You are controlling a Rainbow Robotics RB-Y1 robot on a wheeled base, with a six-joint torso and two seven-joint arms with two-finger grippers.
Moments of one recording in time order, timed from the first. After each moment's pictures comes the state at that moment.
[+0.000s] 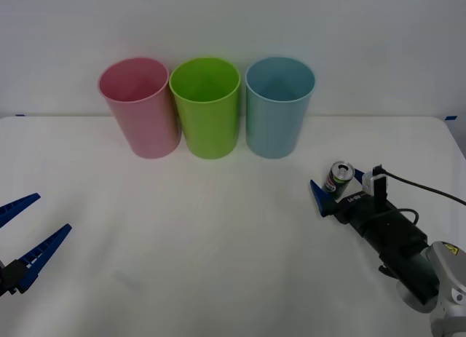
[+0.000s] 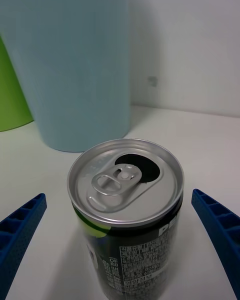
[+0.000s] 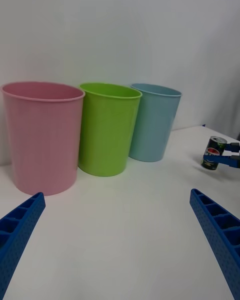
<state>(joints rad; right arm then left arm) -0.15 -0.19 -0.20 -1.15 1.20 -0.62 0.33 0.35 0.40 0.52 -1.66 -0.96 -1.22 0.00</state>
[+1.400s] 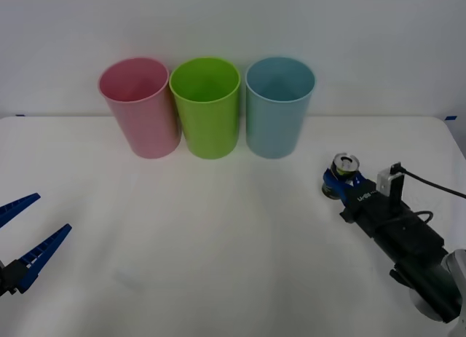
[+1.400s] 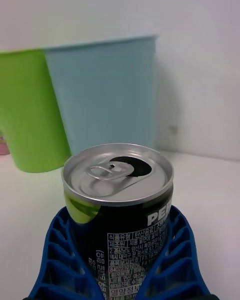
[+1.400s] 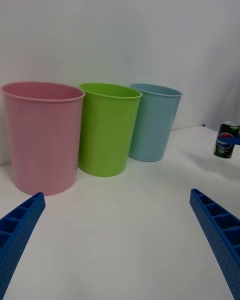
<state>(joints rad) 0.00 -0.21 -0.17 -1.44 1.14 -0.70 0.22 0.35 0.40 0.52 -1.66 -0.96 -1.22 0.00</state>
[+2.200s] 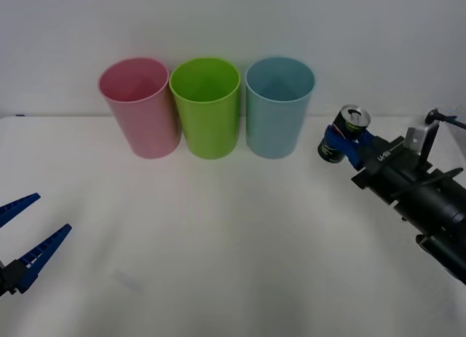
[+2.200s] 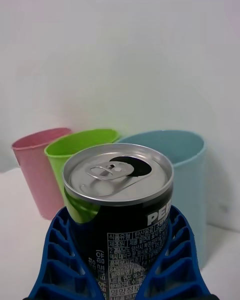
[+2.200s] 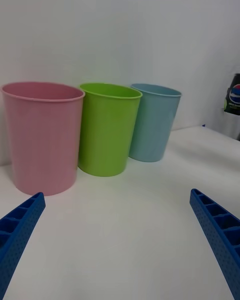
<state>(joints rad) -0.03 -0.37 -0.12 -1.76 1.19 -0.70 -0.21 0.35 0.40 0.52 -1.66 -0.96 -1.22 0.00</state>
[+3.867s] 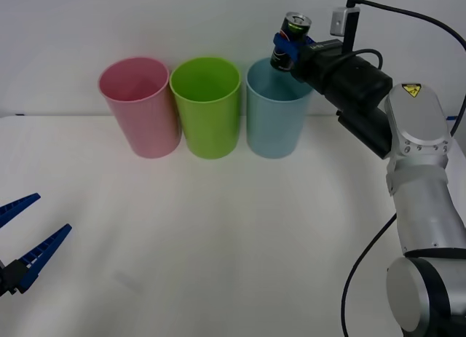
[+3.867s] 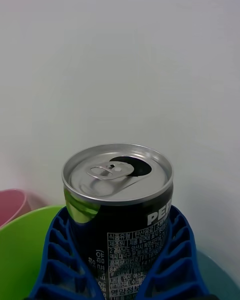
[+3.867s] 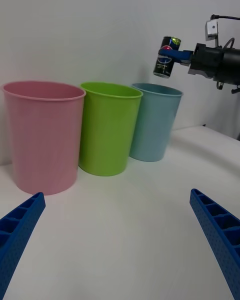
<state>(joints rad) -0.74 -0.14 -0.27 -1.16 1.64 -0.65 -0.36 0.35 0.40 0.52 -1.66 -0.96 -1.22 0.00</state>
